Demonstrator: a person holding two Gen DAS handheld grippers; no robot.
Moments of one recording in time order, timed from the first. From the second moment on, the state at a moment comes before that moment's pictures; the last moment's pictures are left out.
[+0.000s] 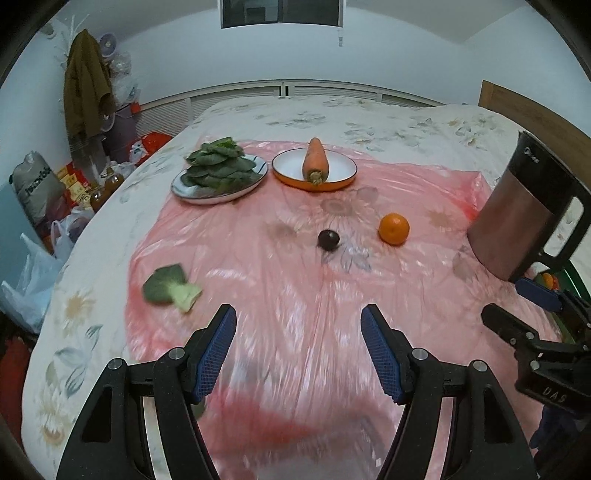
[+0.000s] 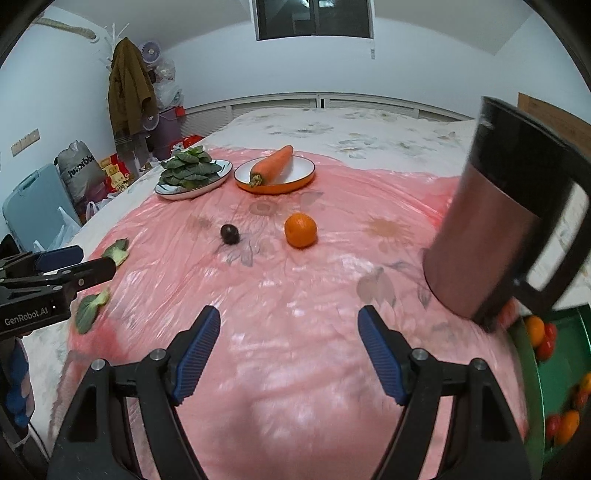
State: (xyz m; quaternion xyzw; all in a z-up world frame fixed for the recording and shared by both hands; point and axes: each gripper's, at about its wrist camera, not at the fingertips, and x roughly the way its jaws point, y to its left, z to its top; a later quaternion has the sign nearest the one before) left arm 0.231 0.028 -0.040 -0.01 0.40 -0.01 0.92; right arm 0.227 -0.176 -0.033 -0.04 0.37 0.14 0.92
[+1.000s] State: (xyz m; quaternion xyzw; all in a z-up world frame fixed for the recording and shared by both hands) left arm 0.377 -0.002 -0.105 0.03 0.46 -0.05 0.89; right arm 0.393 -0.163 -0.076 -0.01 0.43 0.15 0.89
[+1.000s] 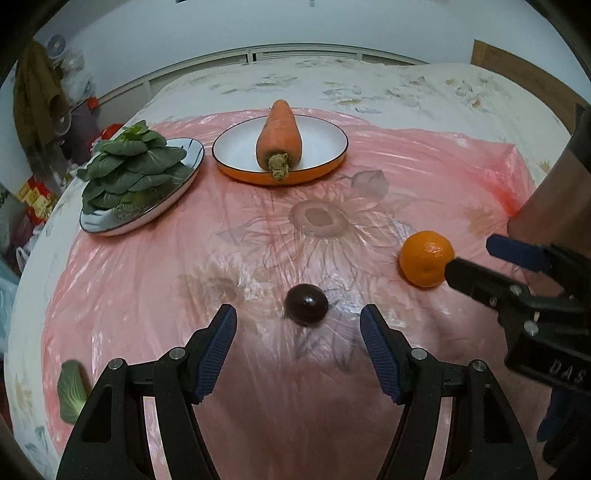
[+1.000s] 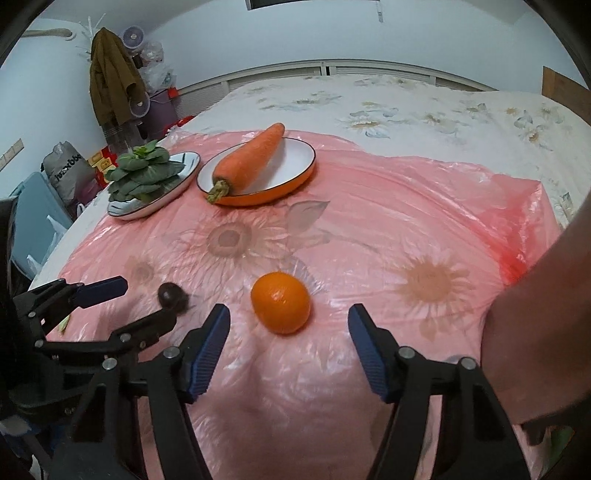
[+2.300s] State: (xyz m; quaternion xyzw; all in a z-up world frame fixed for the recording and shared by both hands) left arm 0.397 0.013 -0.133 0.00 0.48 -0.08 0.87; right arm 0.431 -0.136 -0.117 -0.02 0.46 0.17 0.87
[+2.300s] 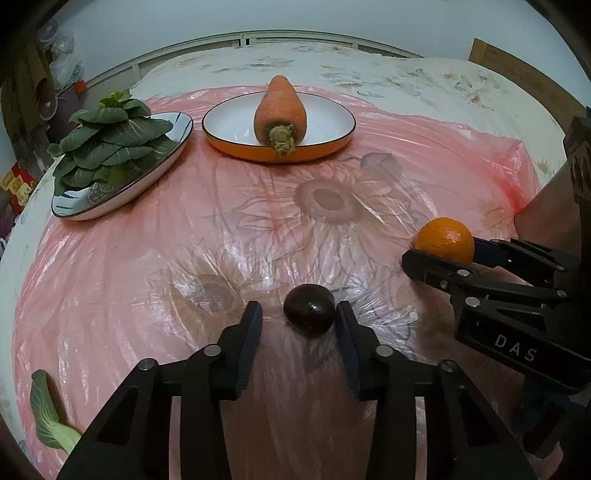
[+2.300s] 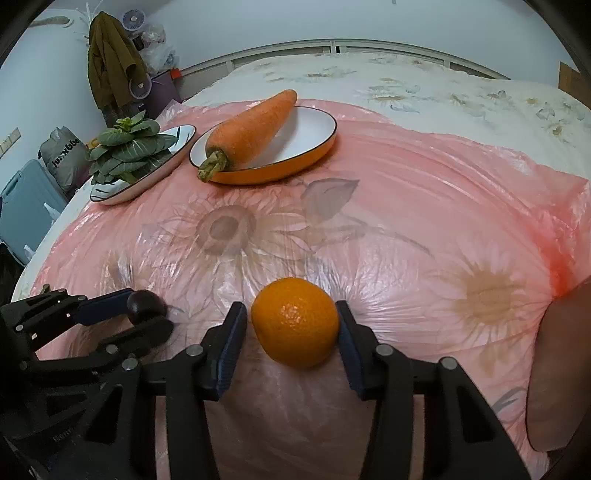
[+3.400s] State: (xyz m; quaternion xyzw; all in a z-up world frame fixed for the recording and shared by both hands) left arm 0.394 0.036 -0.115 -0.04 0.47 -0.10 0.88; right arm 0.431 -0.150 -0.110 0.03 0.46 0.17 0.87
